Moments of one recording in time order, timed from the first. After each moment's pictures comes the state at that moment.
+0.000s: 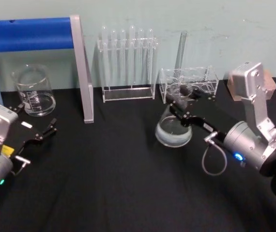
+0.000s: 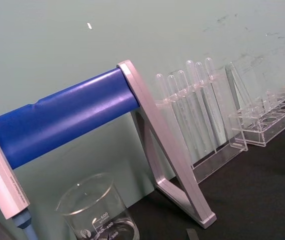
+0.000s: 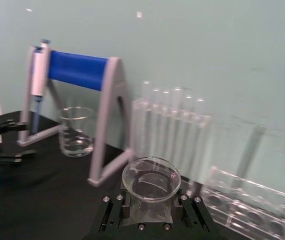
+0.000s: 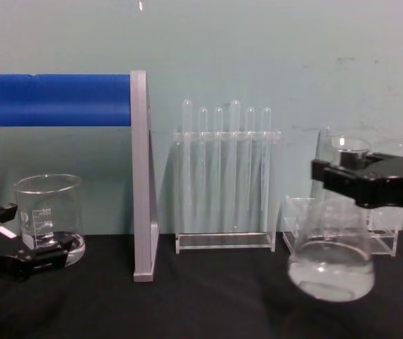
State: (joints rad) left arm -0.20 0.60 0.45 -1.41 -0.25 -0.12 0.03; right arm 0.15 0.40 -0.31 -1.67 0.33 0.10 0.29
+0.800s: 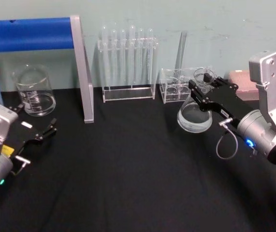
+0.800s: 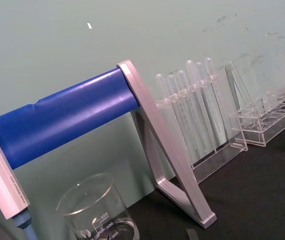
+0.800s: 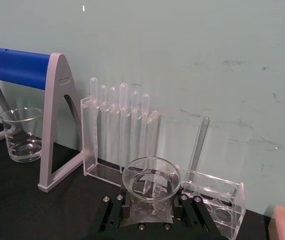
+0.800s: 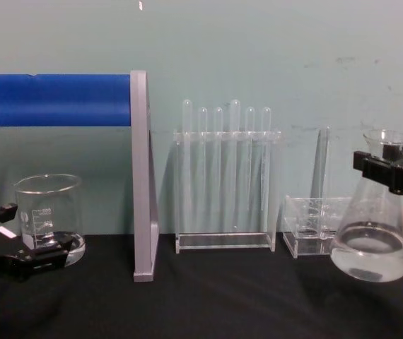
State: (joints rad) left arm -0.20 0.60 0.45 -1.41 -0.25 -0.12 0.03; right arm 0.20 0.34 -0.22 -1.58 0.27 0.10 0.25
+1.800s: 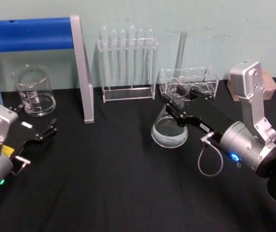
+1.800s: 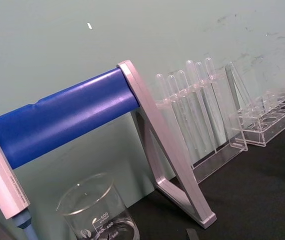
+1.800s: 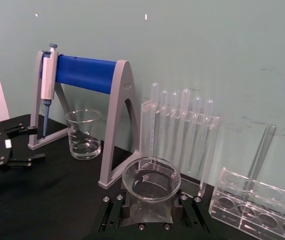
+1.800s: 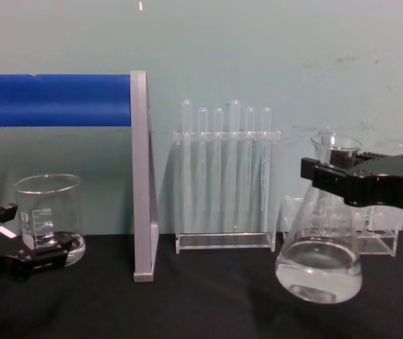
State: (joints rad) left arm -0.20 0.60 0.45 -1.41 -0.25 -0.12 0.03; right arm 0.14 0.35 -0.28 -1.68 0.30 0.13 0.32
